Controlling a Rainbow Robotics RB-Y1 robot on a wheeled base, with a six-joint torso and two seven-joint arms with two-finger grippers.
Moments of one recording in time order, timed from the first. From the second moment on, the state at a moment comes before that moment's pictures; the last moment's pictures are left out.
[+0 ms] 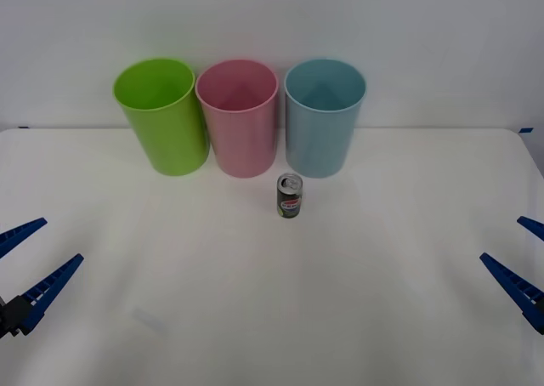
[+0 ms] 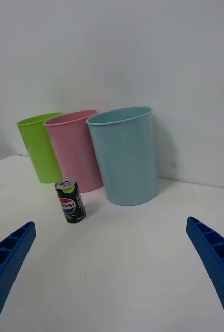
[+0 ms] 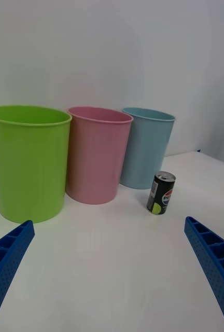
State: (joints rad) right arm 0.35 -0.40 -0.52 -1.66 0.96 -1.22 0.00; left arm 0.35 0.40 0.52 -1.66 -0.96 -1.22 0.00
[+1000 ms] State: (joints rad) right arm 0.31 -0.40 -0.36 -1.58 0.97 -1.18 0.05; left arm 0.35 0.40 0.52 -1.66 -0.96 -1.22 0.00
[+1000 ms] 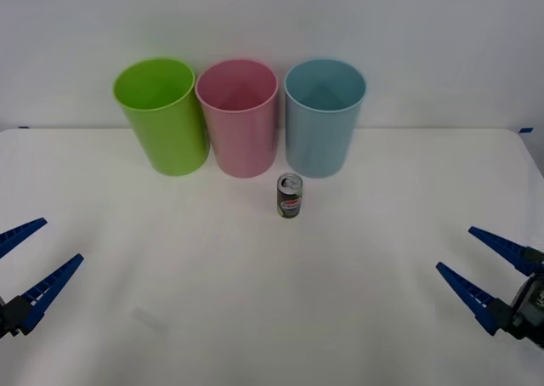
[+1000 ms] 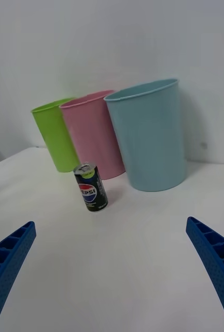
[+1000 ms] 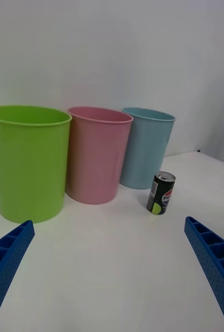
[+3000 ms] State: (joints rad) right arm -0.20 -0.09 0.02 -1.17 1.28 -0.67 0.28; left arm 0.35 0.40 0.52 -1.66 -0.96 -1.22 0.00
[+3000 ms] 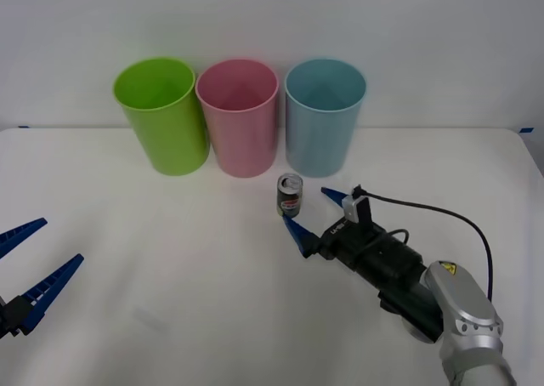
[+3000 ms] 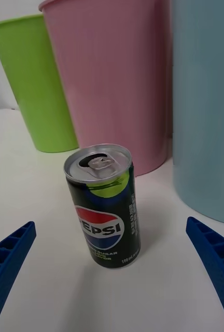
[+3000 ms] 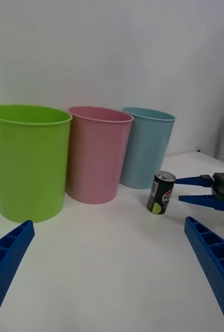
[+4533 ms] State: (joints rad) right arm -0.39 -0.01 0.08 -0.96 1.27 -0.47 0.37; left arm 0.35 0.40 0.52 -1.66 -0.96 -1.22 0.00
